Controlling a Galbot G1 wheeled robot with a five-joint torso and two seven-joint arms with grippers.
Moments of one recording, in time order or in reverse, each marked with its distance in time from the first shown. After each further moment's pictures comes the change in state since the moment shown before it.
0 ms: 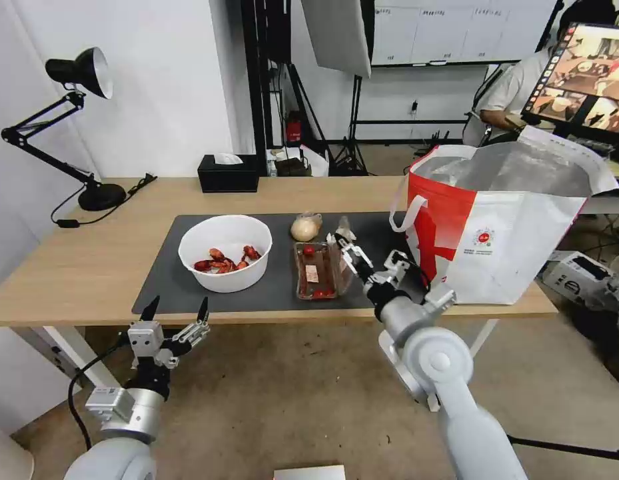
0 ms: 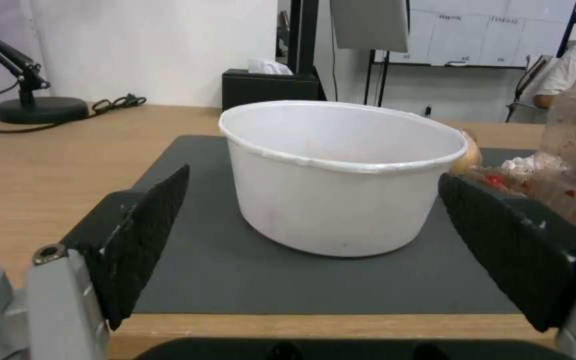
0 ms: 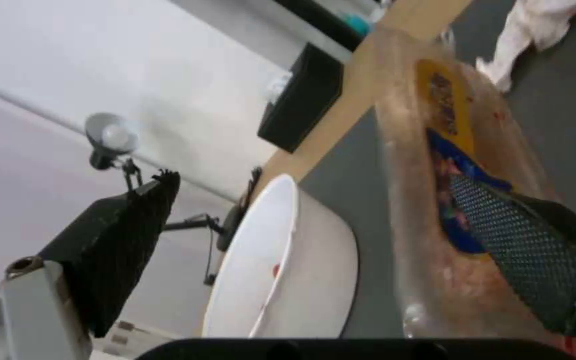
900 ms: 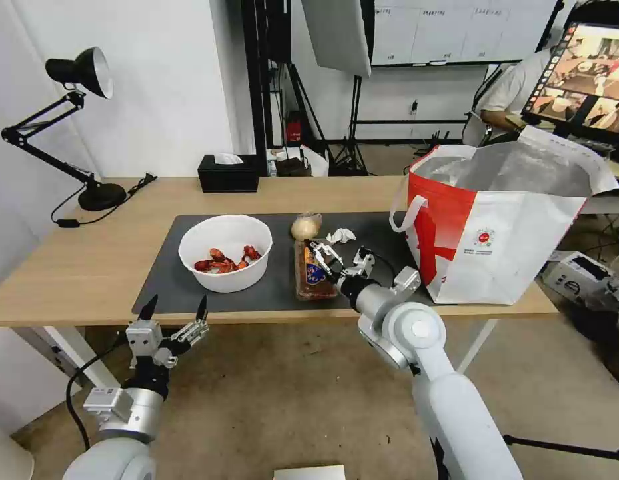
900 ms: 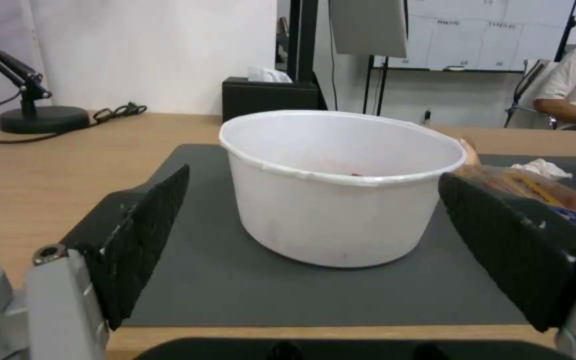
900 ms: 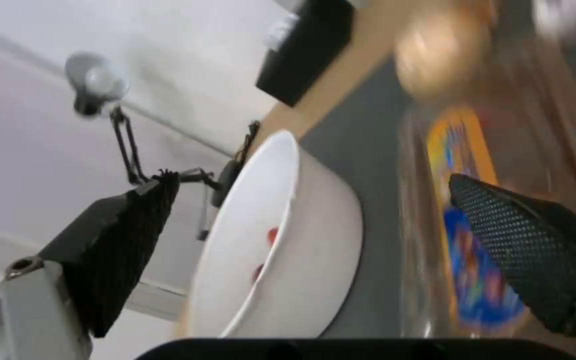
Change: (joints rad) left arm -0.004 0.005 -0.004 -0.009 0.001 -0.001 0.000; right arm 0.126 -0.046 -0.057 -0.106 -0.032 -0.095 -0.061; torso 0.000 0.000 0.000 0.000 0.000
